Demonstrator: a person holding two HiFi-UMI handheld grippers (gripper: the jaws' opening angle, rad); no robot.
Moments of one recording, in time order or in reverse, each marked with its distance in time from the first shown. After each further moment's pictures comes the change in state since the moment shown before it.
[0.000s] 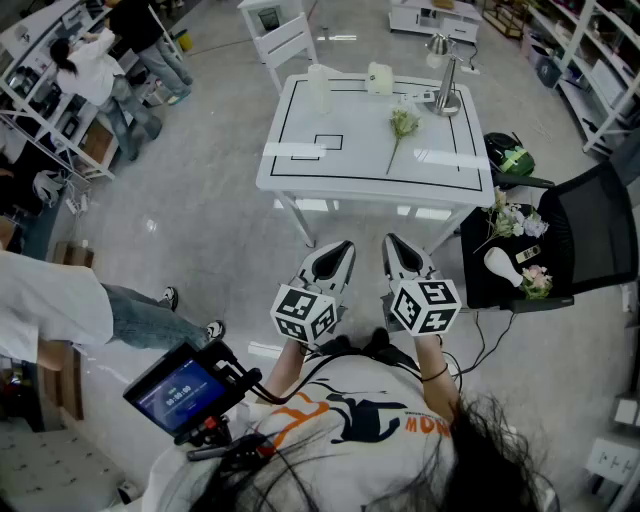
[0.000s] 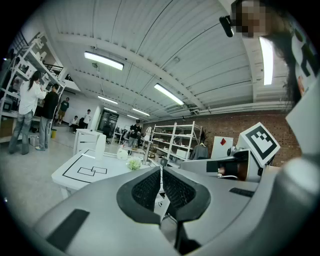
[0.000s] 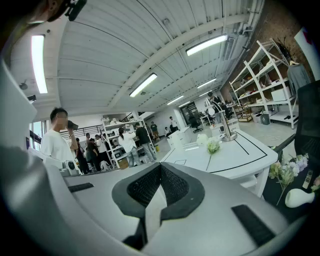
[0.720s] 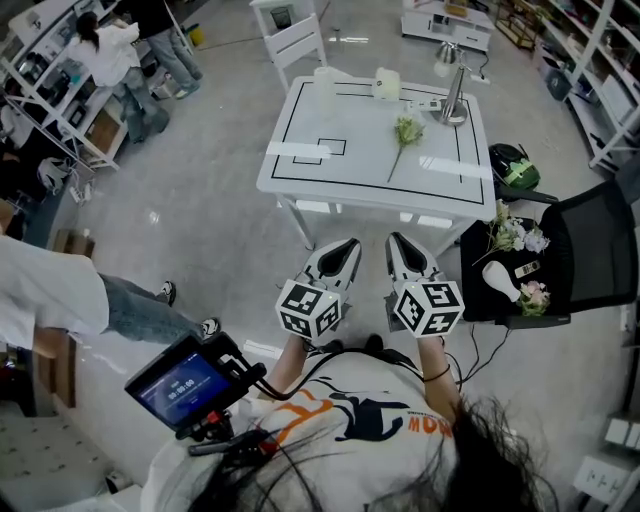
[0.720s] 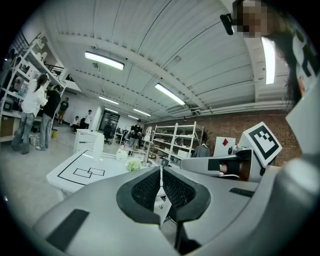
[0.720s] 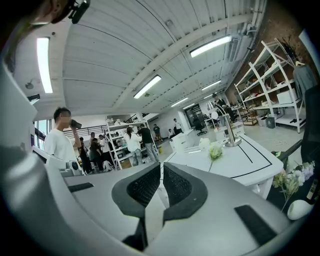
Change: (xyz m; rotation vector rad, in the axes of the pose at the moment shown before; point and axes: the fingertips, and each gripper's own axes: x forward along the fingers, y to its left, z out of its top) left arm 0.033 -0.001 0.004 0.002 -0.009 0.012; right arm 0.012 -0.019 0.018 -0.035 -0.026 0.049
